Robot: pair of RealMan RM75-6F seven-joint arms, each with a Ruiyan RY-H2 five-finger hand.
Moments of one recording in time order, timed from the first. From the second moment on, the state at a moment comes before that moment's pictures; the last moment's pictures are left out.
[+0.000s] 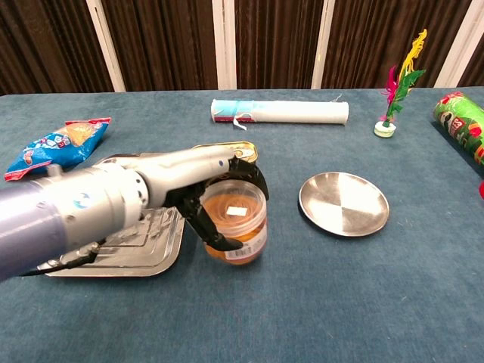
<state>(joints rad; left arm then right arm) -0.80 -1.72 -0.18 -1.76 0.92 0.99 0.55 0.13 -1.23 0.10 -1.77 -1.28 1.48 -0.10</state>
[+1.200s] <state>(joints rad) -0.77 -1.60 -0.24 -1.93 1.06 1.10 0.29 0.11 -1.24 0.13 -1.78 -1.25 1.45 -0.12</state>
